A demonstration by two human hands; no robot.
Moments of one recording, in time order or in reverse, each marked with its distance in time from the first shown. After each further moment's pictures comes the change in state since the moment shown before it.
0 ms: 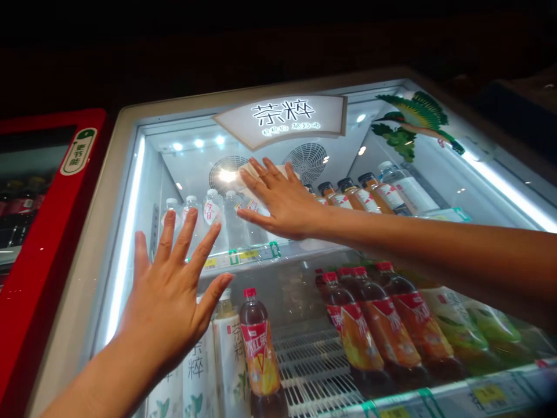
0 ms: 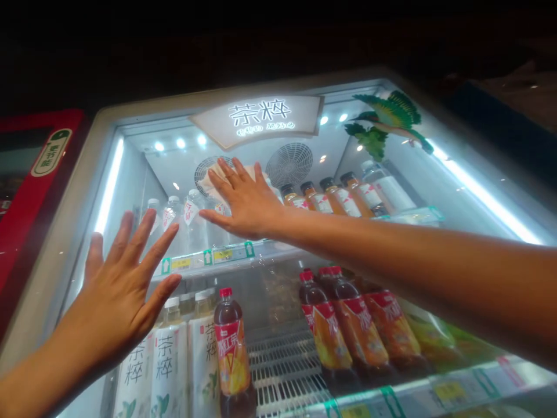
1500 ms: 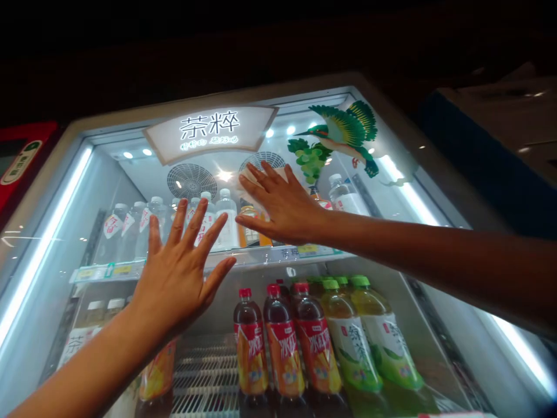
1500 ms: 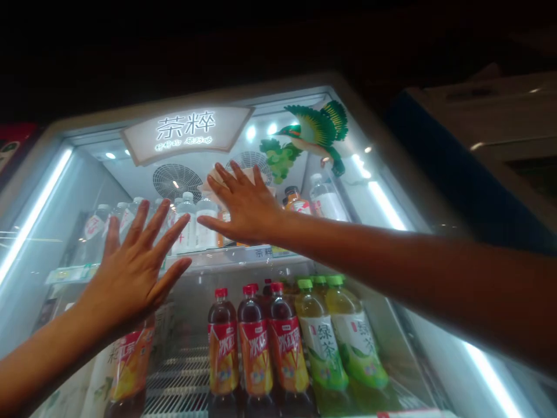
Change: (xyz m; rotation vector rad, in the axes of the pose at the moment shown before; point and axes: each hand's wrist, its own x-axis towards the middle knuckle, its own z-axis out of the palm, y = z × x) left_hand 0.116 0.194 0.014 0.059 -0.056 -0.025; right_hand -0.088 0.196 -0.025 0.072 0.054 -0.147
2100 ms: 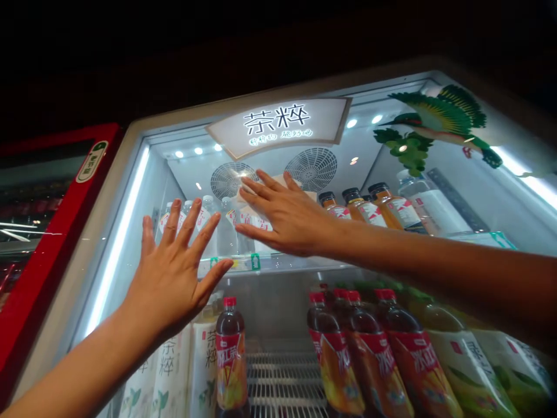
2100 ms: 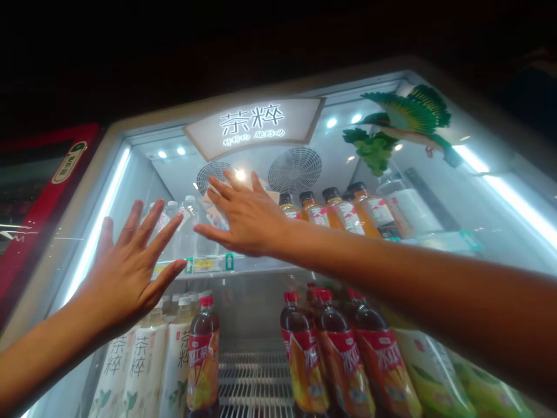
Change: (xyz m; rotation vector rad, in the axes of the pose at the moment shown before) left_hand -0.056 -0.143 -0.006 0.065 -0.046 -0.059; right_hand 0.091 -0.121 0.022 0.041 0.014 -0.074
